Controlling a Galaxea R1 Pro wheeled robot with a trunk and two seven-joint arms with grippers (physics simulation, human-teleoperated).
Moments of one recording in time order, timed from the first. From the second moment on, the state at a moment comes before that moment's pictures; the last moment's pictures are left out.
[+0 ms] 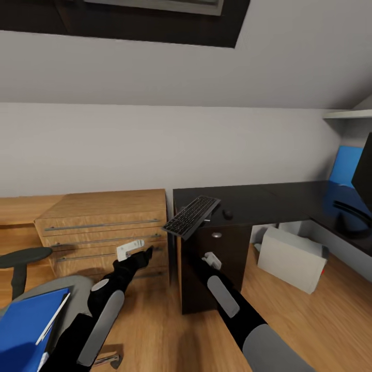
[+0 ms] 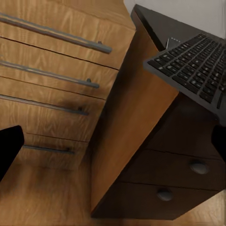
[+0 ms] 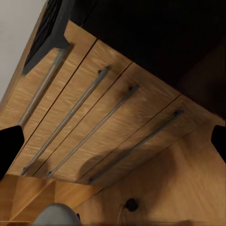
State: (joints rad) left arm -0.33 0.03 -0.27 -1.56 0.57 0.44 0.47; right arm -0.63 0.17 0.37 -0.78 -1.08 0.10 -0.16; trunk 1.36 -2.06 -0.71
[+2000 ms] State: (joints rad) left arm -0.28 0.04 -0.31 -1.58 0.57 0.44 0.47; right arm -0.62 0.13 0.36 -0.79 -1.07 0.10 -0.11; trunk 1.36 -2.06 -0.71
